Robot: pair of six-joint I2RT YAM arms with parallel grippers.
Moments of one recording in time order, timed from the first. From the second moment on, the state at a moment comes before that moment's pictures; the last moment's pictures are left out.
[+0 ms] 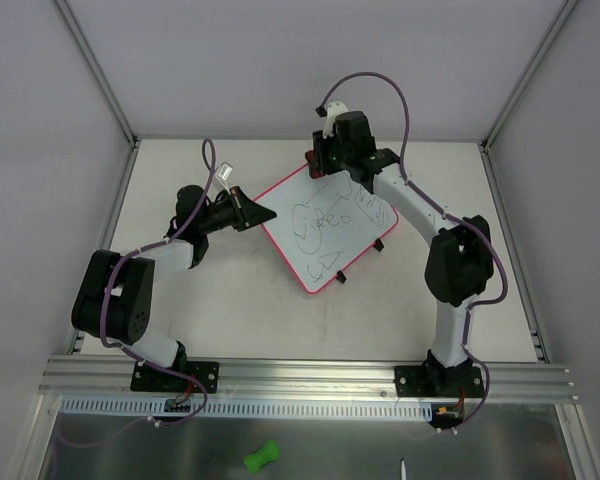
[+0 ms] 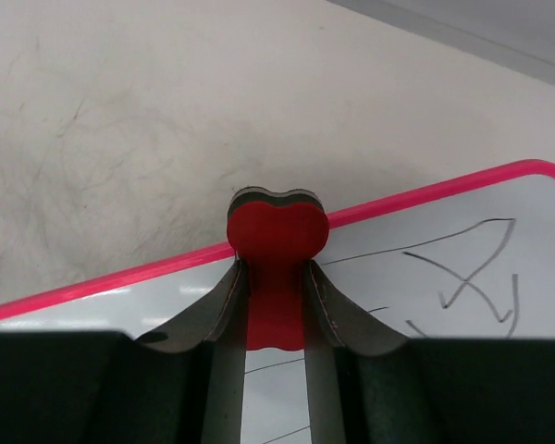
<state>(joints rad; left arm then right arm) -0.21 1.55 0.69 0.67 0.77 -0.81 0.54 1.95 1.75 -0.33 -0.07 0.08</state>
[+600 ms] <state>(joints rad) -0.21 1.55 0.69 0.67 0.77 -0.83 0.33 2.04 1.82 -0.37 -0.02 0.28</state>
